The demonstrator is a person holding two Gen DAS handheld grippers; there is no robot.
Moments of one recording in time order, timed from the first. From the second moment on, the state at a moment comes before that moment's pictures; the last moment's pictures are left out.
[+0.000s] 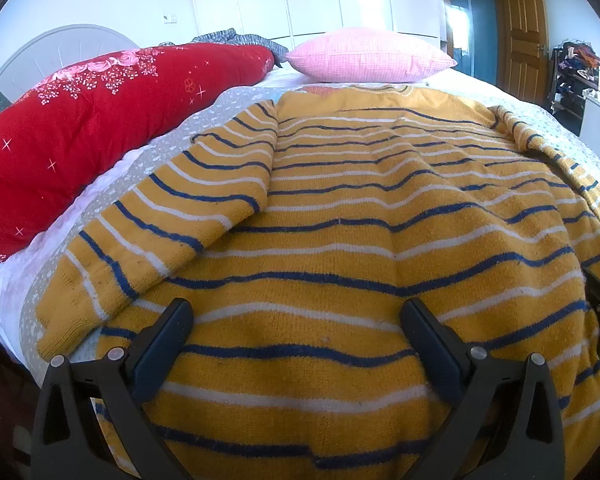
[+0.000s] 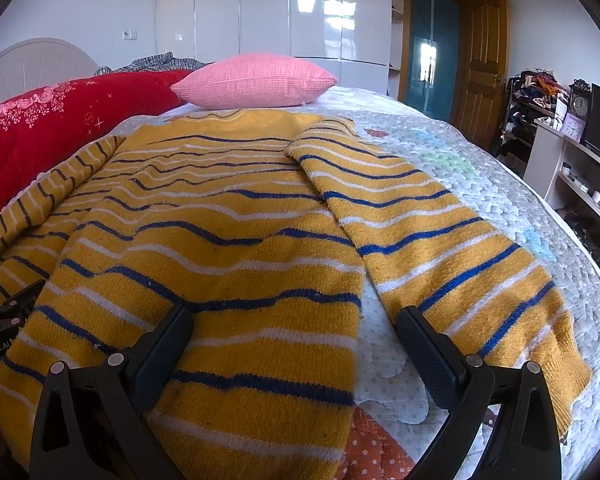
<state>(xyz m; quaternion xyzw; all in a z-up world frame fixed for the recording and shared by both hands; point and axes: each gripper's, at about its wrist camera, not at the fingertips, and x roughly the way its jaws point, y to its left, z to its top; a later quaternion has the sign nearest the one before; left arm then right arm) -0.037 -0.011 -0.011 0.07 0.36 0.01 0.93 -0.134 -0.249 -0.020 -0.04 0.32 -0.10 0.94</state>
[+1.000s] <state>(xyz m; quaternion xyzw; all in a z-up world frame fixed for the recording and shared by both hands) -0.057 -0.003 0.018 0.02 0.37 -0.04 0.93 -0.225 -0.366 0.013 0.09 0.32 -0.13 0.93</state>
